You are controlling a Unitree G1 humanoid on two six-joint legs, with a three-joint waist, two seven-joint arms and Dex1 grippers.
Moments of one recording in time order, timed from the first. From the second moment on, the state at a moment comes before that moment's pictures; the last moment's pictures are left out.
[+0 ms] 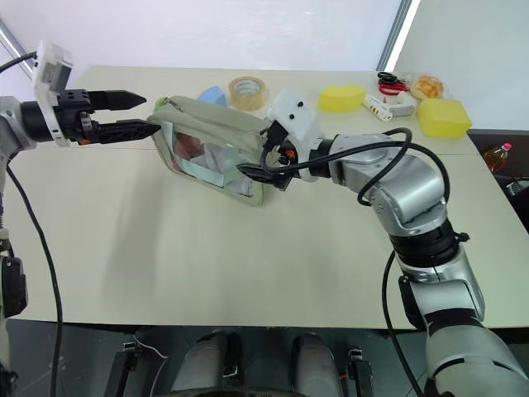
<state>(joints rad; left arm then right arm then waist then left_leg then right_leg) -0.92 0.90 0.10 0.23 -0.48 0.72 -1.26 -0.88 -0.57 0.24 -0.26 0.46 0.92 0.63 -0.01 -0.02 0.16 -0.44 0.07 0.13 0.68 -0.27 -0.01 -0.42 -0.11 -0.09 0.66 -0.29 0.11</state>
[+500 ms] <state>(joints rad) -0.87 0.92 0.10 0.19 -0.49 0.72 -1.22 -0.85 -0.77 0.25 -0.14 0.28 0.74 0.78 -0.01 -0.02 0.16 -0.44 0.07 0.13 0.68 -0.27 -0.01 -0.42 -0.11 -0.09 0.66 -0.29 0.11</state>
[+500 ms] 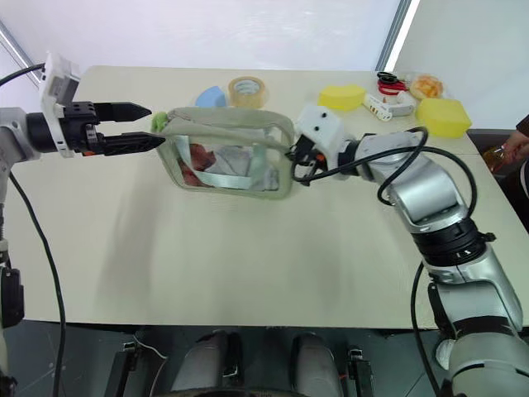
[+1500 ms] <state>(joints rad) -0.86 0.92 0.10 0.21 -0.47 0.67 -1.20 -1.05 -0.51 0.31 0.05 0.16 0.67 0.85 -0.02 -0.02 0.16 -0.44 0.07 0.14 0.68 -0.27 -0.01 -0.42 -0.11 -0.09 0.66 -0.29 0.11</state>
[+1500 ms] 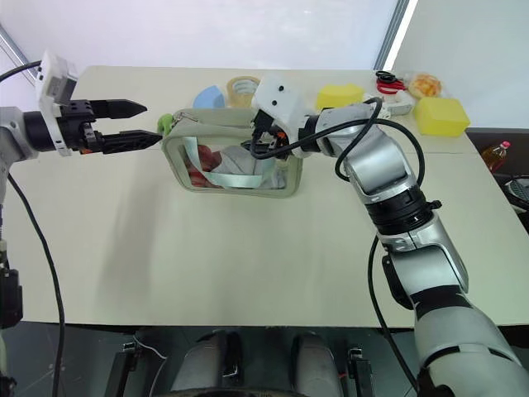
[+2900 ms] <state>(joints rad) -0.84 0.95 0.11 0.25 -0.45 0.62 -1.20 -0.96 -0.62 0.25 -0.32 0.31 1.00 0.99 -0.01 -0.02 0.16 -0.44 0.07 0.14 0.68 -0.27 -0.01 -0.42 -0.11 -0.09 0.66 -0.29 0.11</state>
